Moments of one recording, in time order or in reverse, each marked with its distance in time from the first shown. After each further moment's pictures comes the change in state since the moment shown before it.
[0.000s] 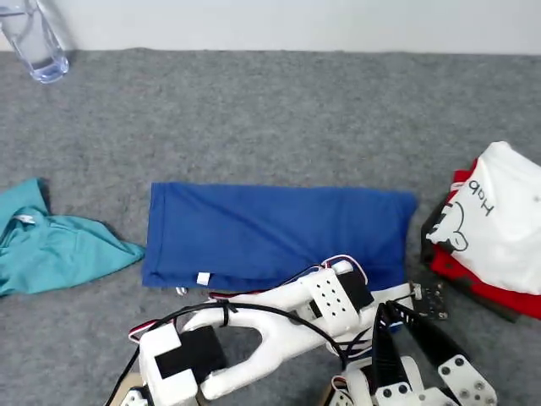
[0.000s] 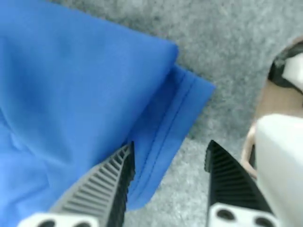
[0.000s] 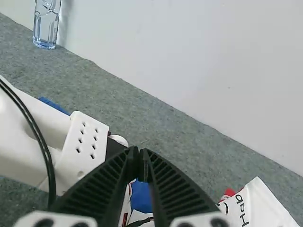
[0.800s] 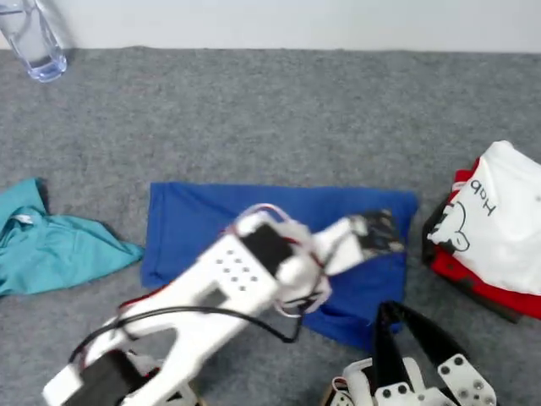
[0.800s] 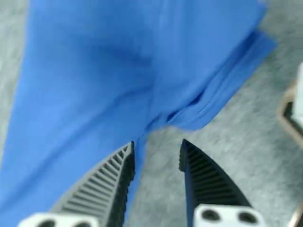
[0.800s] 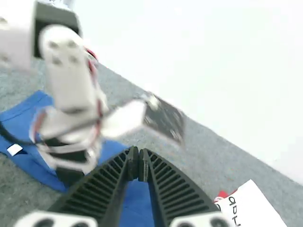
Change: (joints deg) left arm -12.9 -26.6 4.3 11.9 -4.1; right arm 0.2 0.3 0.0 0.0 2.9
